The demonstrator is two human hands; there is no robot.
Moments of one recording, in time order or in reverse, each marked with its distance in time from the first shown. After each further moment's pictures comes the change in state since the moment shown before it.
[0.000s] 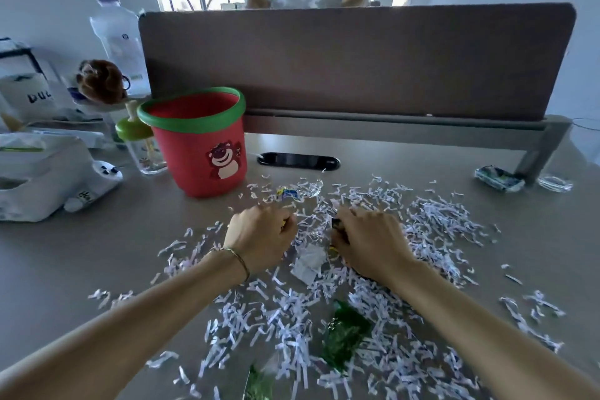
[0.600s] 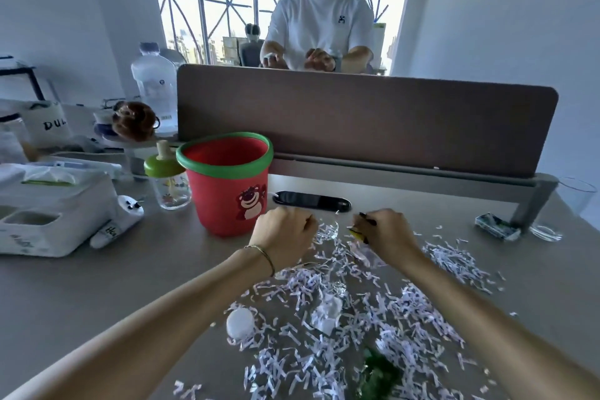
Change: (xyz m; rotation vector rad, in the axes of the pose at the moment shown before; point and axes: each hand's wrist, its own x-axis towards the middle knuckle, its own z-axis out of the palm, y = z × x) left_hand 0.047 -0.010 -0.052 -0.149 0.050 0.077; right_hand 0.065 0.010 -0.039 0.465 0.108 0.250
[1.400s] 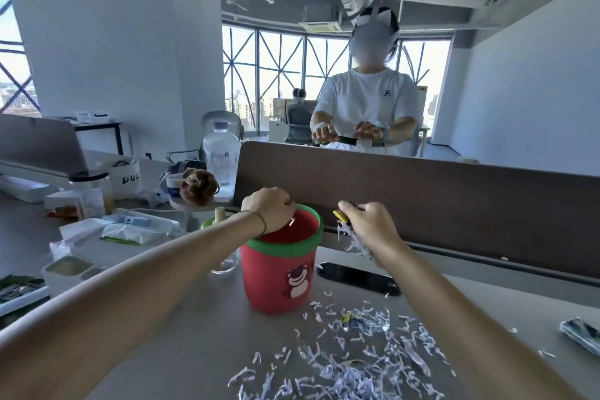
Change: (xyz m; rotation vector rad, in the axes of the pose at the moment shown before) left_hand 0.120 -0.105 -0.128 0.161 0.001 -0.313; right_hand 0.128 -0.151 -0.006 0.483 0.035 0.143
